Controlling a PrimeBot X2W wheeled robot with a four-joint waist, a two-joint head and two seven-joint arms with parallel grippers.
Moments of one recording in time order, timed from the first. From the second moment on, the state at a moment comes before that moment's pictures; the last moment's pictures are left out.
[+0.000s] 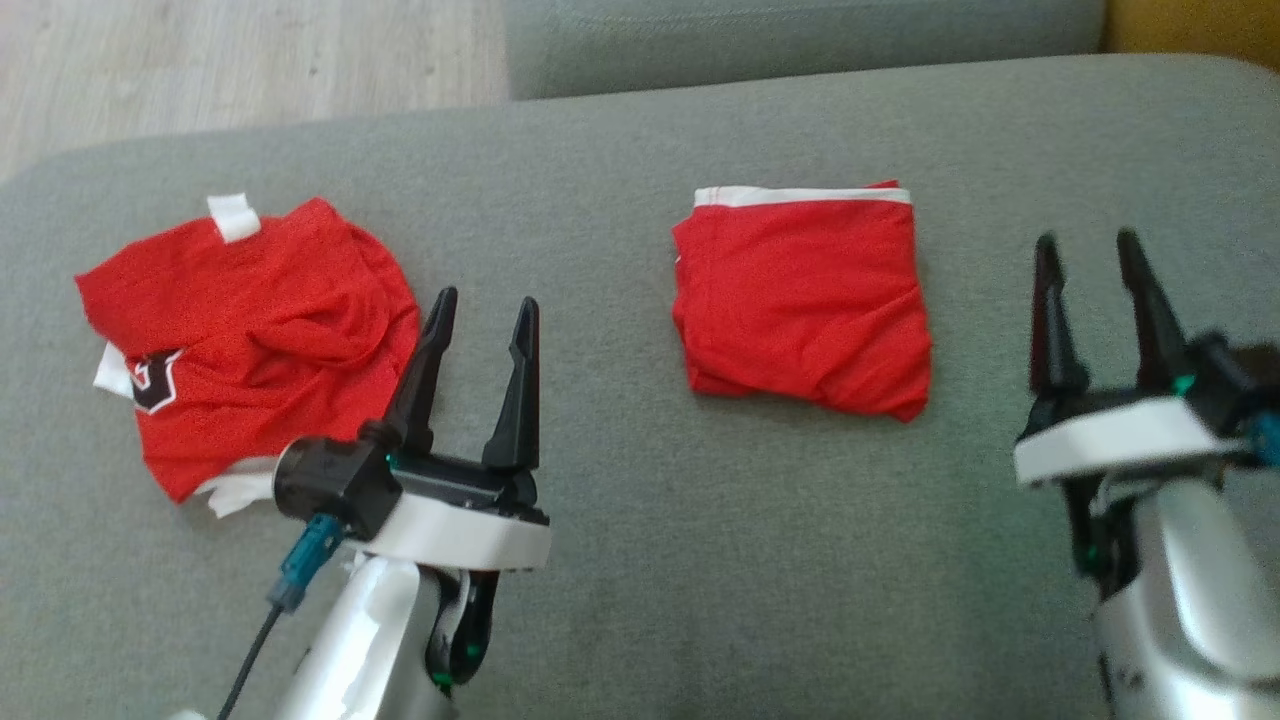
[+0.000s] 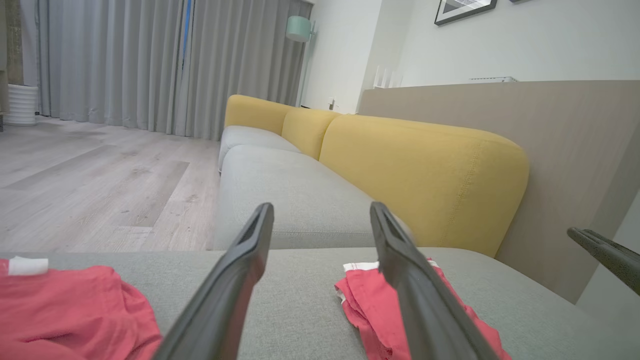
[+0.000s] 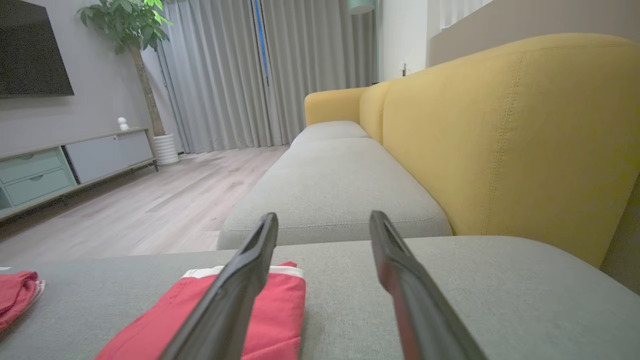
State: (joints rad) left arm -0.26 0.05 -0.35 0.21 -0.34 -0.06 -0.26; right arm -0.31 -0.11 -0.01 0.37 0.17 0.13 -0.26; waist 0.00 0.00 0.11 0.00
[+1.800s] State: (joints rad) left arm -0.31 0.05 -0.42 0.20 -0.36 -0.03 -0.26; right arm -0.56 -0.08 -0.06 0.81 0.22 0.13 -0.07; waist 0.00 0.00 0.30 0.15
